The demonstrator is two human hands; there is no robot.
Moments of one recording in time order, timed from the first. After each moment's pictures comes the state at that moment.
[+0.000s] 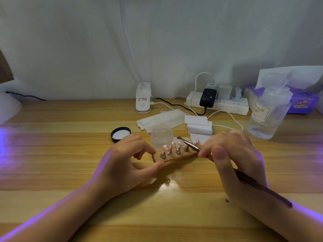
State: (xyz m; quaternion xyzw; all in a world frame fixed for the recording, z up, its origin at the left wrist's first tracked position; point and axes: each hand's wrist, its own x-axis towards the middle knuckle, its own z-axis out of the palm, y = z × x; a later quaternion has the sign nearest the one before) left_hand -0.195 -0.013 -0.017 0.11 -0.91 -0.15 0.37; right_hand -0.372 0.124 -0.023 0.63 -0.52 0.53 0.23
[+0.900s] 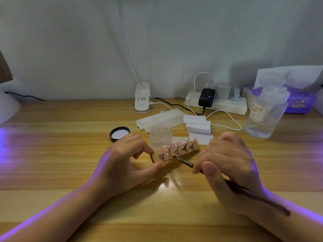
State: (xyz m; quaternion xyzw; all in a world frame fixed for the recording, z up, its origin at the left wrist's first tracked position) left_hand -0.195 -0.010 -0.016 0.12 -0.91 -0.13 0.37; right_hand -0.369 0.124 -0.021 0.68 -0.49 0.48 0.25
